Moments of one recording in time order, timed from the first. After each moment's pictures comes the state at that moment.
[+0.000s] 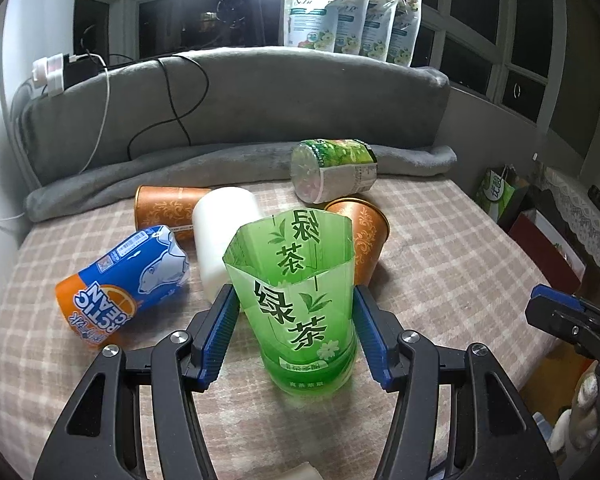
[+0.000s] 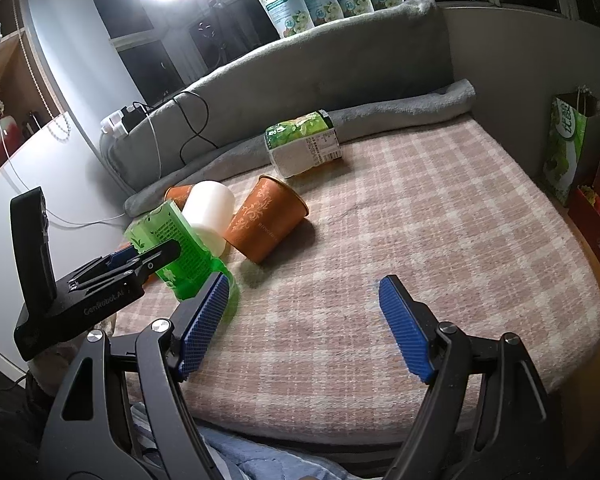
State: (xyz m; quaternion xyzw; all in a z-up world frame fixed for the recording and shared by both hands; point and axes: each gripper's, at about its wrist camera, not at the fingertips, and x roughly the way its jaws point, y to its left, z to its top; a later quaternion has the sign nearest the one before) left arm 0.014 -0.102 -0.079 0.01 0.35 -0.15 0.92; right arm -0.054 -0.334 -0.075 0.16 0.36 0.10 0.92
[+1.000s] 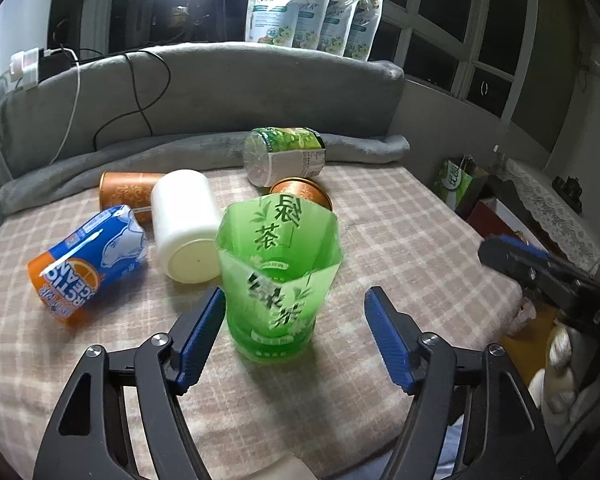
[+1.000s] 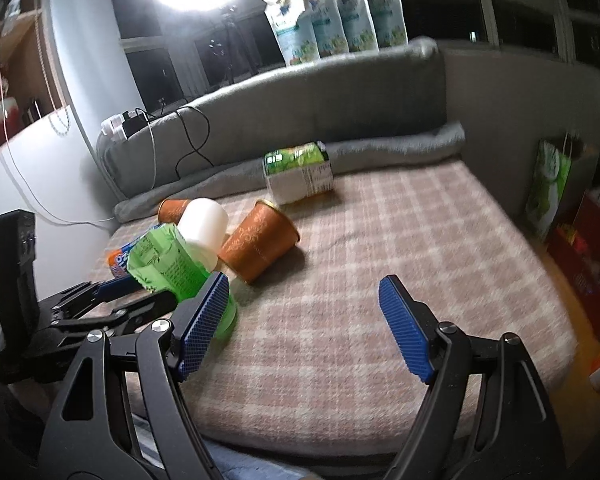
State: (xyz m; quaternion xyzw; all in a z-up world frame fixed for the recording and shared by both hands) left arm -0.019 -0.108 -0.076 -0.01 0.36 -0.21 0.91; right arm -0.064 -0.324 -0.052 0.10 0.31 0.07 0.94
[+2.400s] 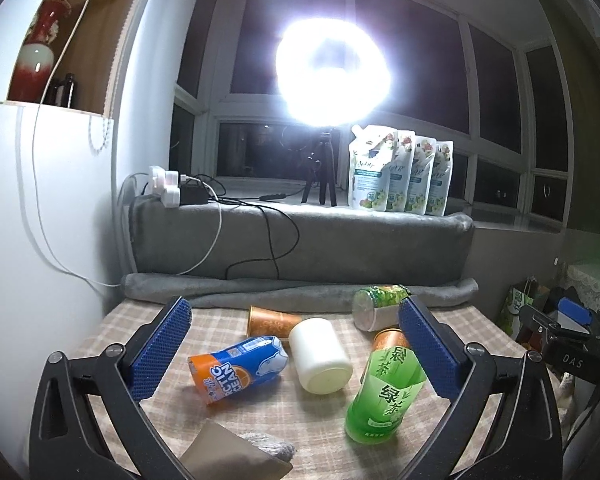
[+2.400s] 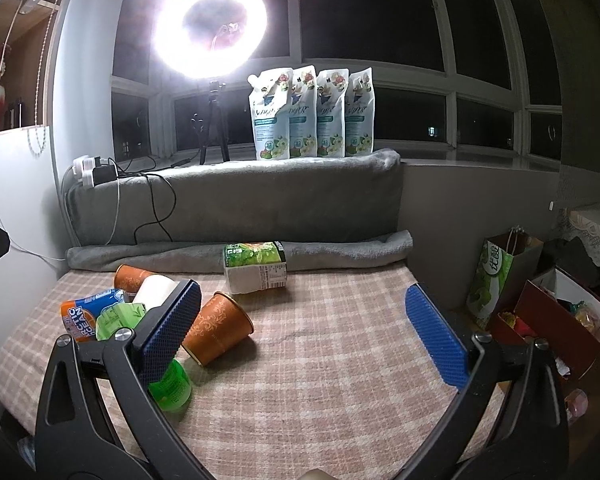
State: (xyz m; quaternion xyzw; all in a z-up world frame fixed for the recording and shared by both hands) left arm -0.082 -0.030 0.001 -0.04 0.12 -0.05 0.99; right arm -0.075 -0.309 -0.013 0.03 0.16 -0.03 0.99
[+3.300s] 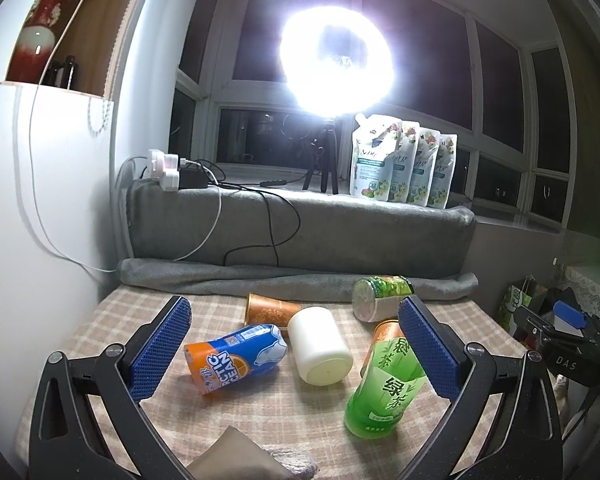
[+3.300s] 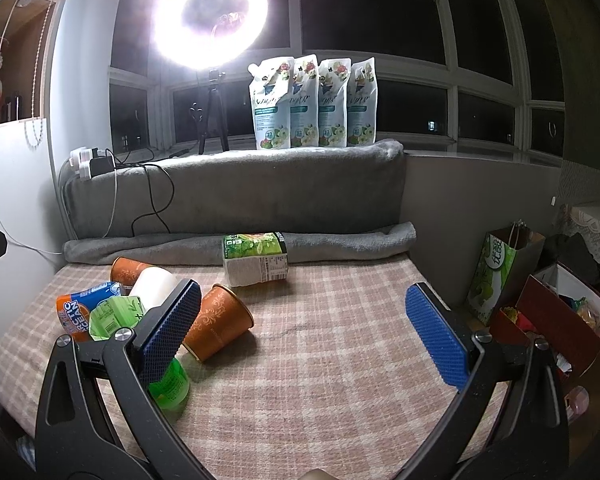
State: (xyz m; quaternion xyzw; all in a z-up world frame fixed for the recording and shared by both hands) left arm -0.073 -0.026 -0.005 -0.05 0.14 -0.05 0.99; right arm -0.068 -0.309 -0.023 0.02 0.17 -0.03 0.98
